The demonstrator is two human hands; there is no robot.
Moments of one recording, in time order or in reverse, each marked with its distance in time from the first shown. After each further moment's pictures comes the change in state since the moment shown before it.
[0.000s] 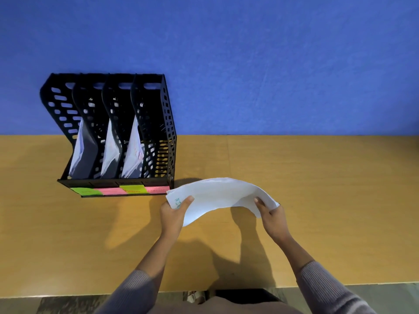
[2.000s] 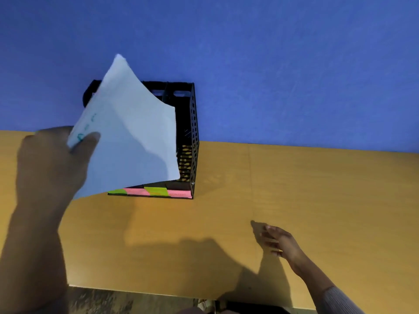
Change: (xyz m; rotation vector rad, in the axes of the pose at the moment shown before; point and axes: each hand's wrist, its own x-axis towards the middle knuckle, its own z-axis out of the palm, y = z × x) left_hand -0.005 0.268 -0.165 0.965 0.446 0.557; right_hand -0.010 0.021 0.010 0.027 -0.274 0.619
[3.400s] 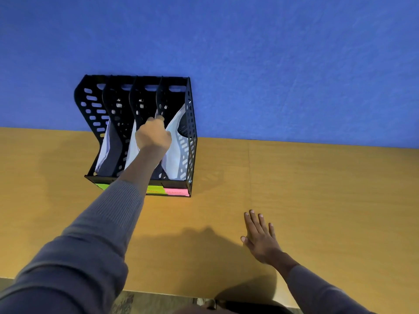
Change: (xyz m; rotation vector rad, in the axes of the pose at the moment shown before) left_hand 0.052 0.059 0.193 0.363 -0.372 0.036; right_hand 0.058 0.036 0.033 -1.190 -0.047 -0.413
